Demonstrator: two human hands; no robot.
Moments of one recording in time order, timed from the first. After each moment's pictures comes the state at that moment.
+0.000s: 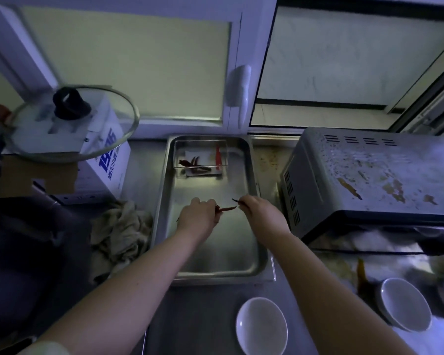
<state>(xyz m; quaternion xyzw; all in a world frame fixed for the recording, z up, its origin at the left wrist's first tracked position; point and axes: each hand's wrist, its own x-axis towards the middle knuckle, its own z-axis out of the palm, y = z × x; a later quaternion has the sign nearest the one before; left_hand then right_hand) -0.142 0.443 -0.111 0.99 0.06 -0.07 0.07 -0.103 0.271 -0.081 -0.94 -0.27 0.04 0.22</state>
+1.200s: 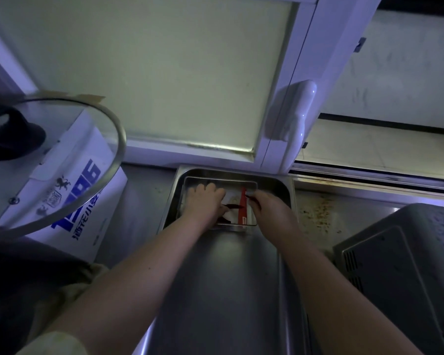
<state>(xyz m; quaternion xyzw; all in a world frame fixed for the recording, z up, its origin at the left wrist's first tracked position) 0.097 0.561 -0.194 1.00 0.08 -0.04 0.03 0.140 0.381 -0.164 -0.93 -0.30 0.06 0.22</state>
